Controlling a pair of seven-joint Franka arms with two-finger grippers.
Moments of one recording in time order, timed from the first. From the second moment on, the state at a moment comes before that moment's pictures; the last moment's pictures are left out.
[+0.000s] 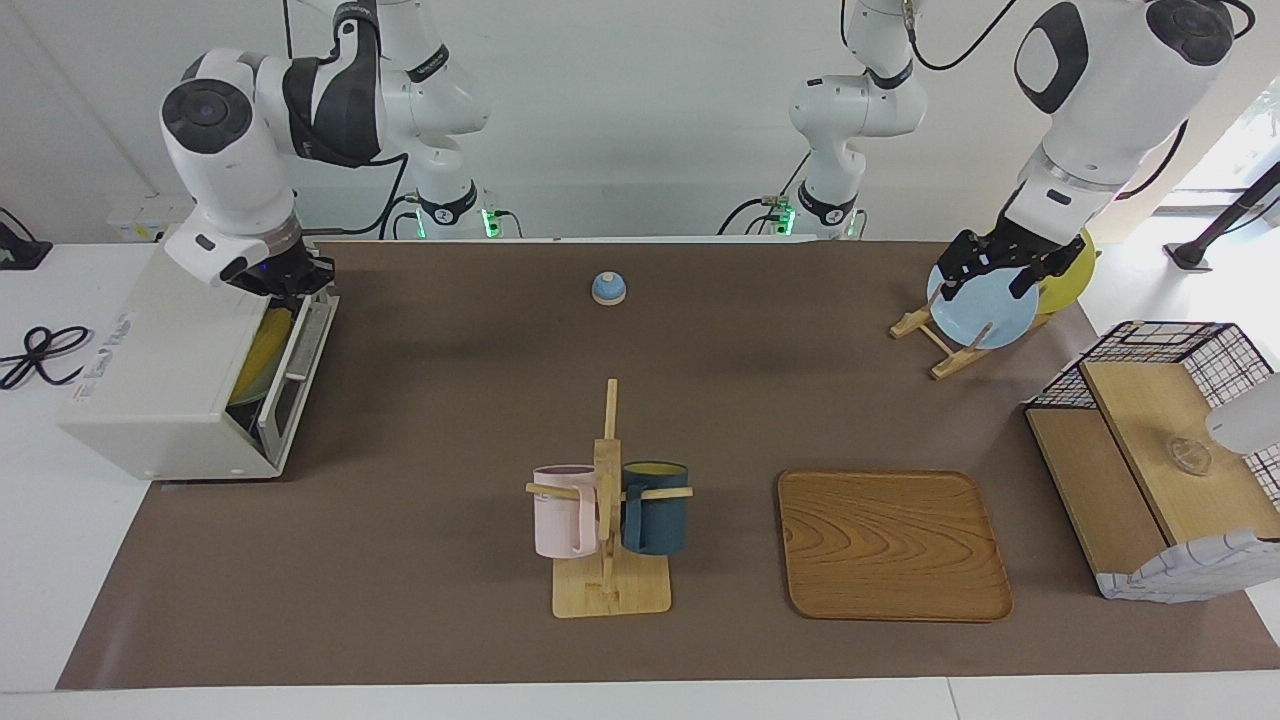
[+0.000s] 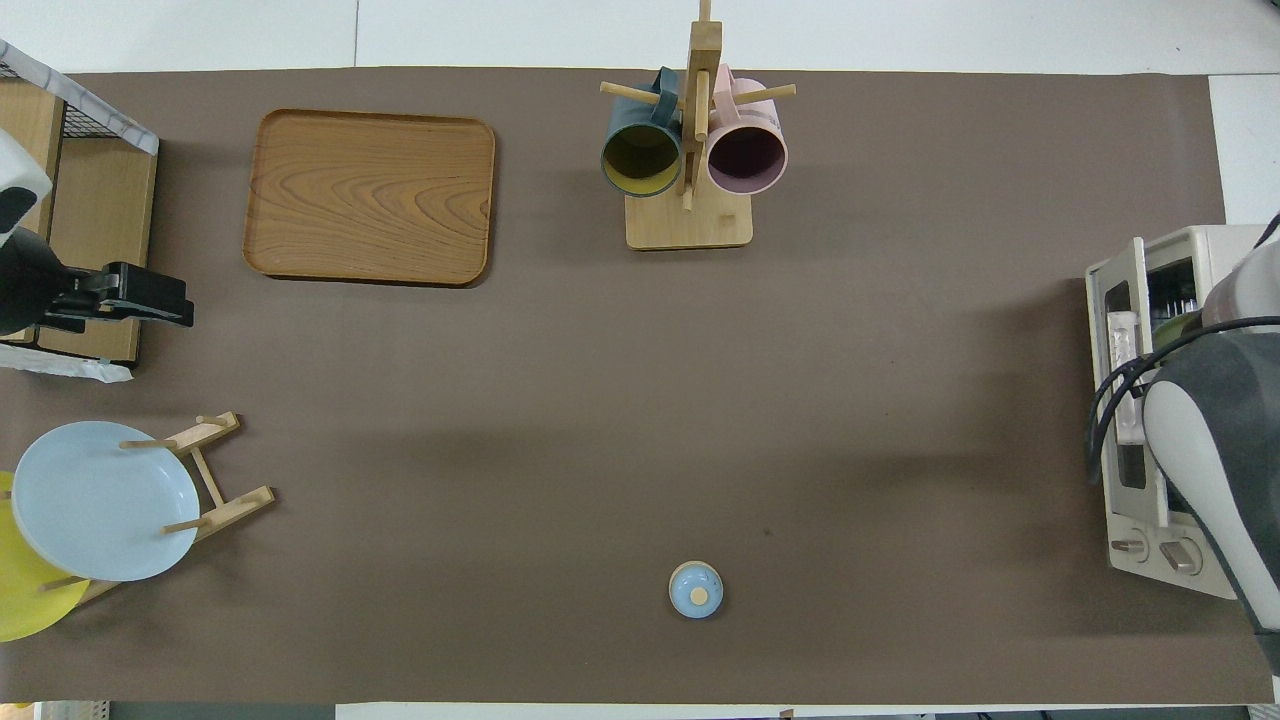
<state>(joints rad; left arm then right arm) -0.09 -0.03 0.02 -1.70 -0.03 1.65 -0.04 -0.05 -0.08 0.01 -1.91 -0.25 1.65 -0.19</state>
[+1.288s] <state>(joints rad) -0.09 -0.03 0.02 -1.70 -0.03 1.65 -0.04 -0.06 -0.07 0.01 -2.05 -0.28 1.87 -0.15</state>
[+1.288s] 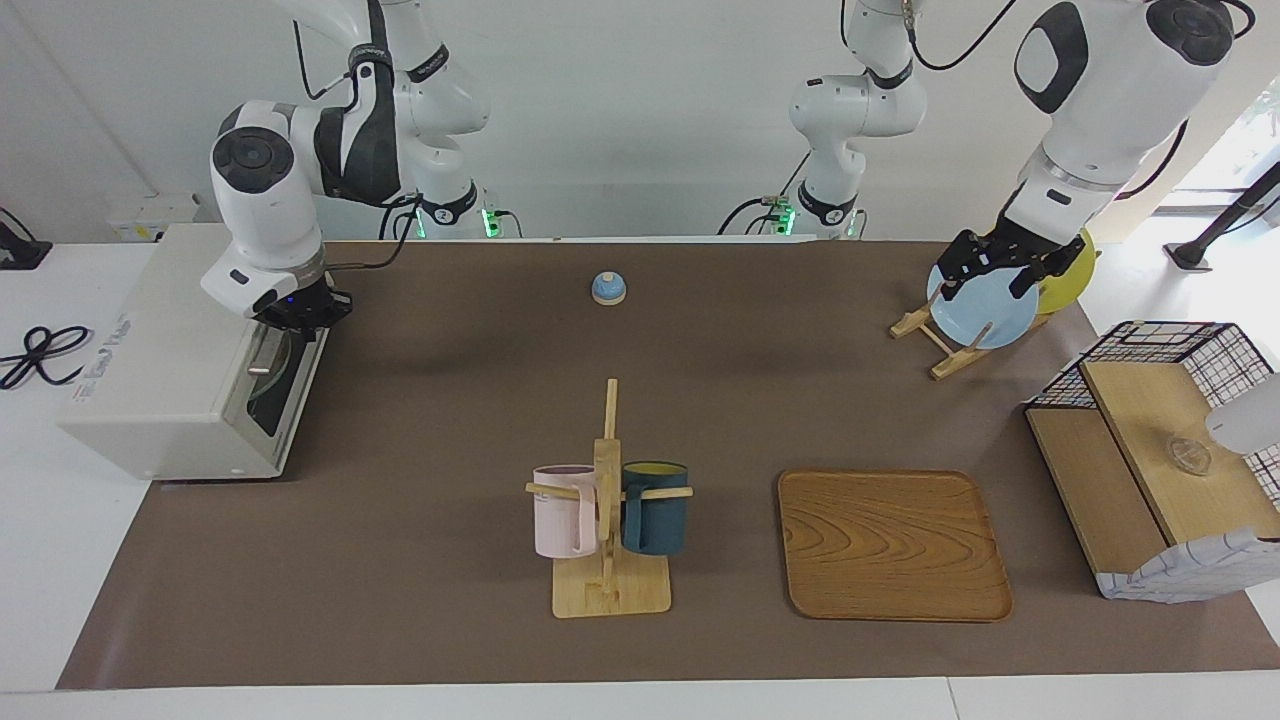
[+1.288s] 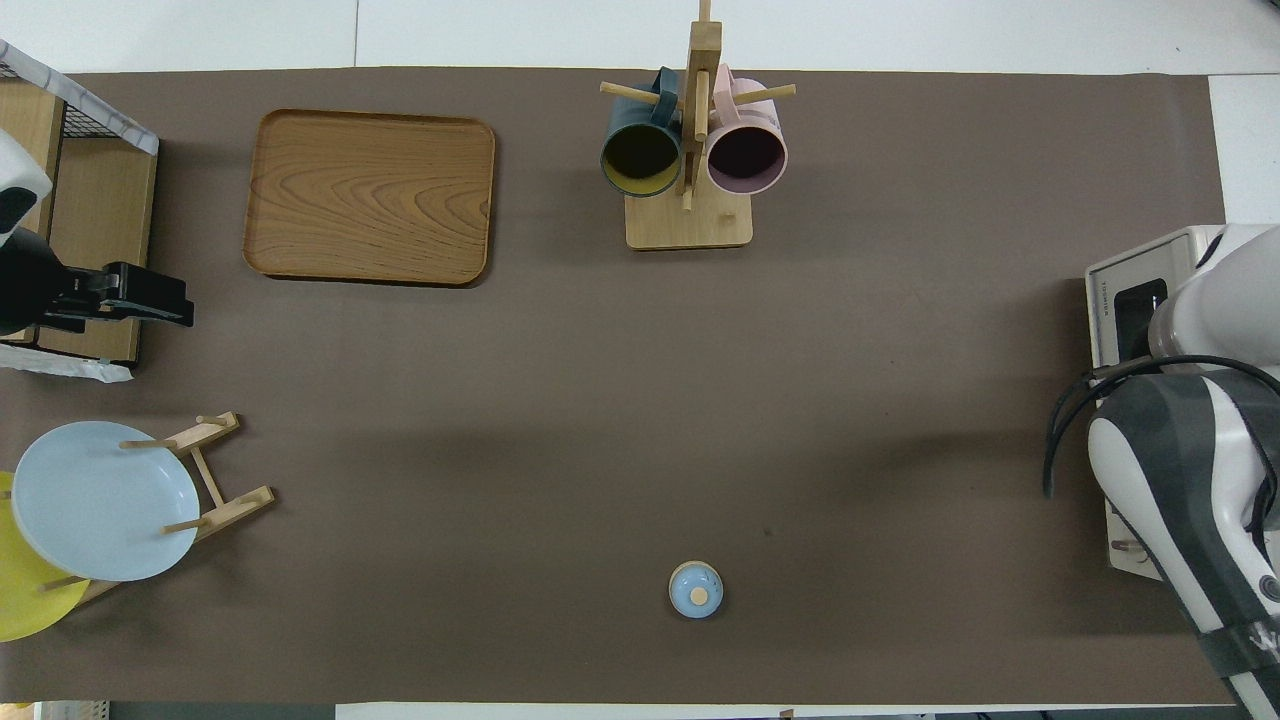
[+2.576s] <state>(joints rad) -0.09 -0.03 0.02 -1.70 -0.03 1.65 -0.04 -0.03 0.03 0.02 -1.62 0.01 1.53 -0.05</state>
